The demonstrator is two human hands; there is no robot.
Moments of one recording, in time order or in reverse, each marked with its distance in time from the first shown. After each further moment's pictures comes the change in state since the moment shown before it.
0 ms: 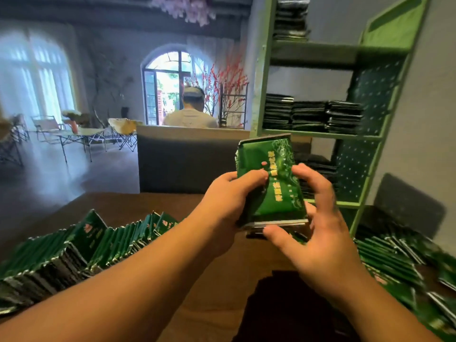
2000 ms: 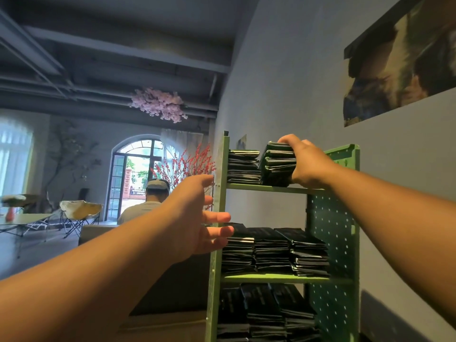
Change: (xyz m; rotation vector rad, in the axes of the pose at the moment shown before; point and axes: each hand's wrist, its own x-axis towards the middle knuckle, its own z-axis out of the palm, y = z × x) left_hand 0.128 0.214 0.040 0.073 0.108 -0.103; right_hand 0.389 0.001 -0.175 -0.777 0.061 0.038
